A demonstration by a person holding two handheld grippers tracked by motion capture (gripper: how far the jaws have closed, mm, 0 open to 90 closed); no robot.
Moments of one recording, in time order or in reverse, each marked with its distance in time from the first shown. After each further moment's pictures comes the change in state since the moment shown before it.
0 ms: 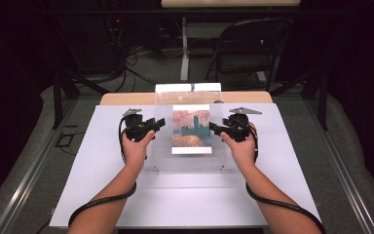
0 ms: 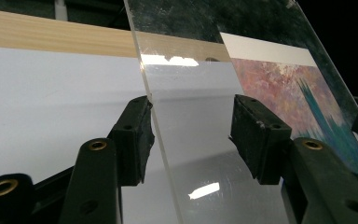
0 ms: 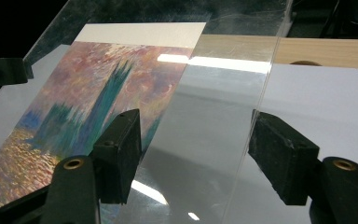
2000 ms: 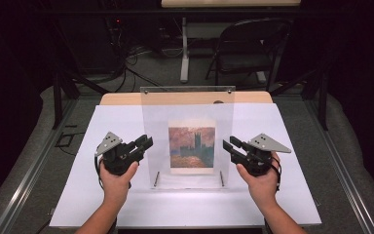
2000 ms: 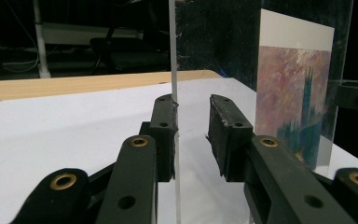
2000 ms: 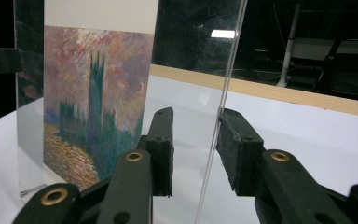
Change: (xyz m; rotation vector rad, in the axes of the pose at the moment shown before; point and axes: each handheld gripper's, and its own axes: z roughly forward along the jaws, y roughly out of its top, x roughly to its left) left arm -0.053 -0.046 -0.125 -0.182 -0.098 0.220; right arm 0.054 -0.037 -0.126 -0.197 0.031 -0.167
